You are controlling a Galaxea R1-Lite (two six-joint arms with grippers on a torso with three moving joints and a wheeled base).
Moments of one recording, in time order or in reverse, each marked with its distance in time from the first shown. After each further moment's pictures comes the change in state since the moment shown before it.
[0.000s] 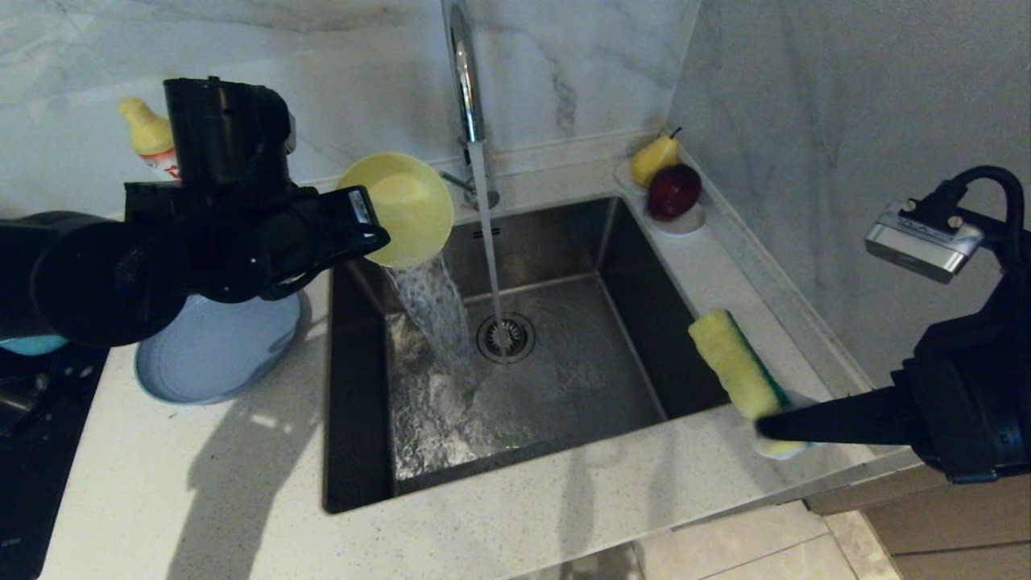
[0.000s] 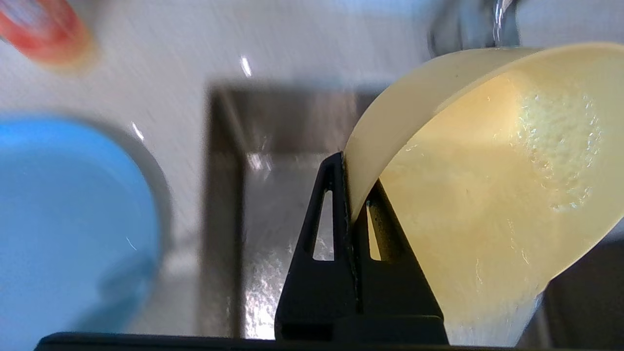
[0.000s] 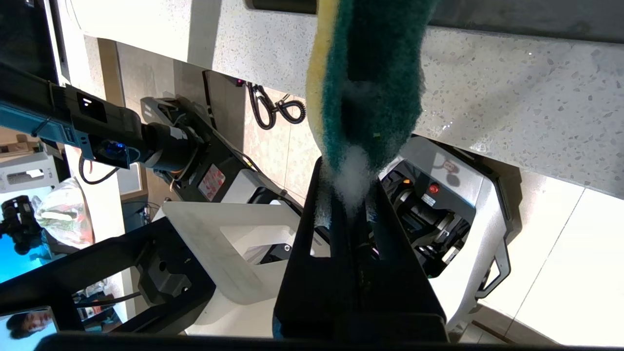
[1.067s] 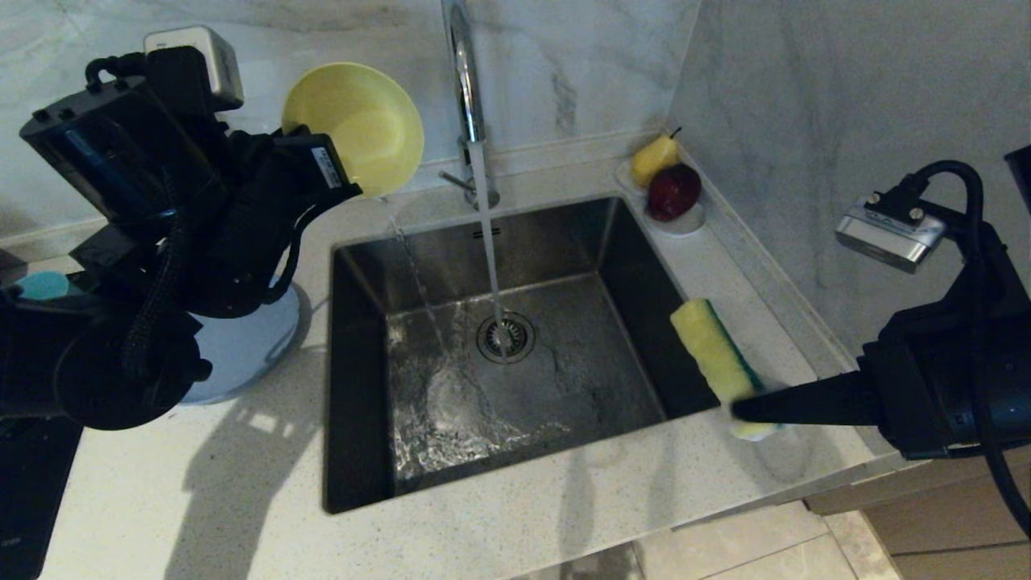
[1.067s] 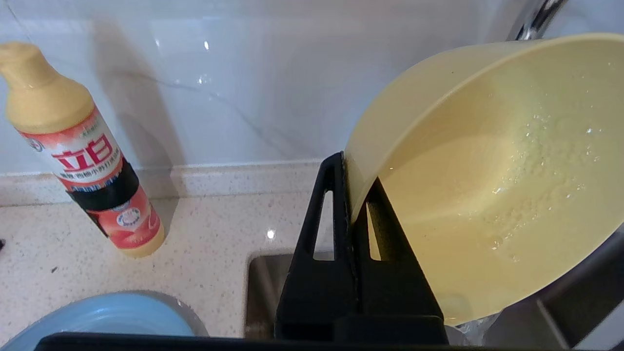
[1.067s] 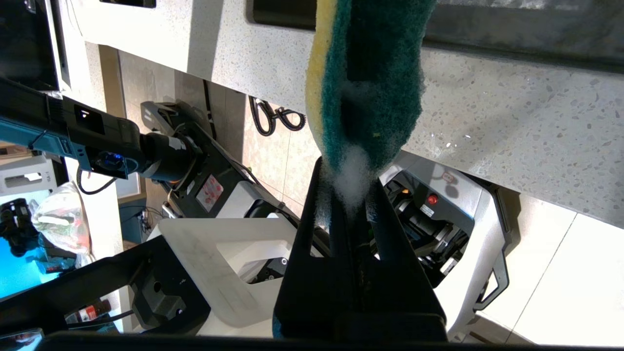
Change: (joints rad) left arm -0.001 -0.014 0.236 -0.770 0.039 0.395; right arm 0.001 0.041 -0.013 -0.047 0.001 -0.004
